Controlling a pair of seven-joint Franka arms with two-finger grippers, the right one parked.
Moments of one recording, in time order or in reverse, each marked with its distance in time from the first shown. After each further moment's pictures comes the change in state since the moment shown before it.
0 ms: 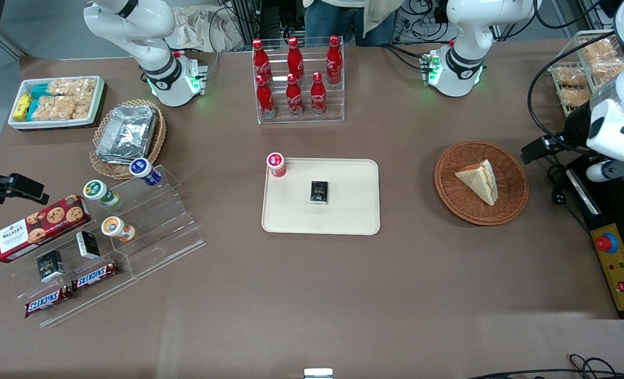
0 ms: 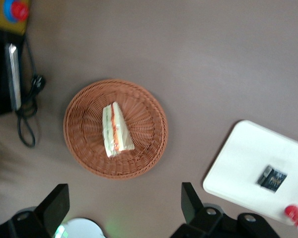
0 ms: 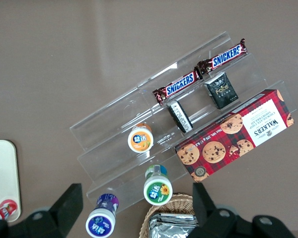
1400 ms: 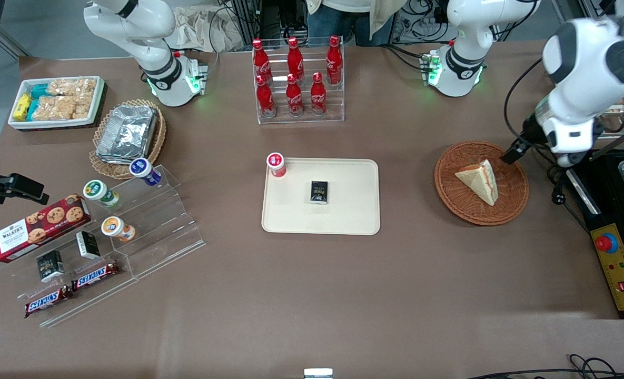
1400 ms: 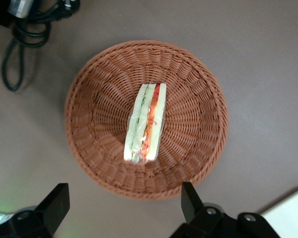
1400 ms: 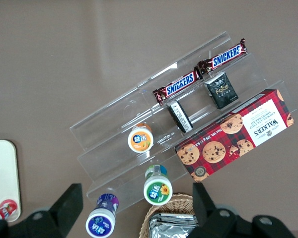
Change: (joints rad) arm 0.073 -0.257 -0.012 -0.815 0.000 0.592 -0.311
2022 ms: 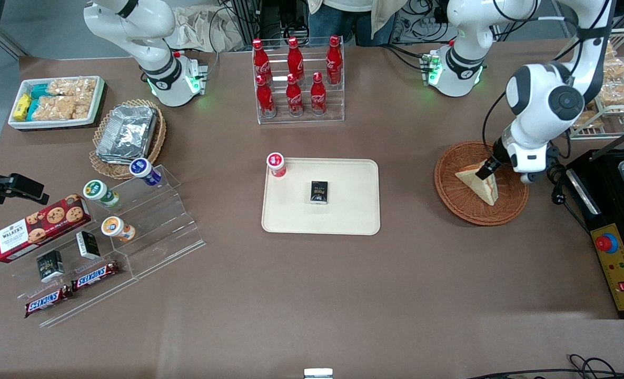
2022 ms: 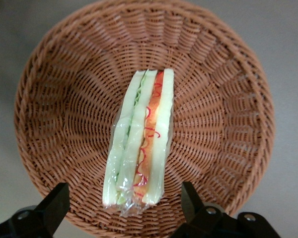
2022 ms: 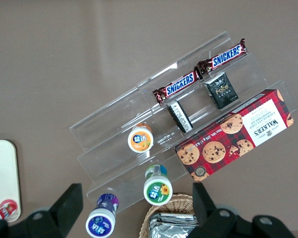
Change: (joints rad) arm -0.002 0.177 -0.013 -0.146 0.000 0.306 0.000
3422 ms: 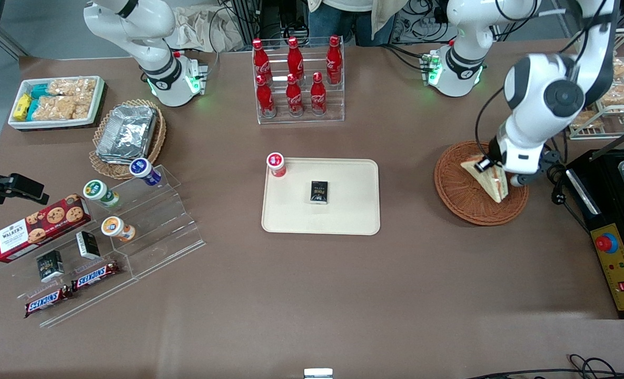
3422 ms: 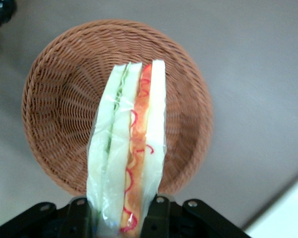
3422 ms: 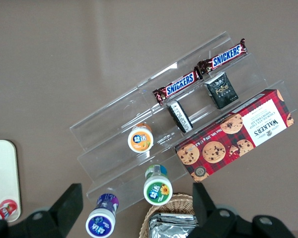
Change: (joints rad) arm -0.061 -0.093 -0.075 0.230 -0.004 -0.334 0.124
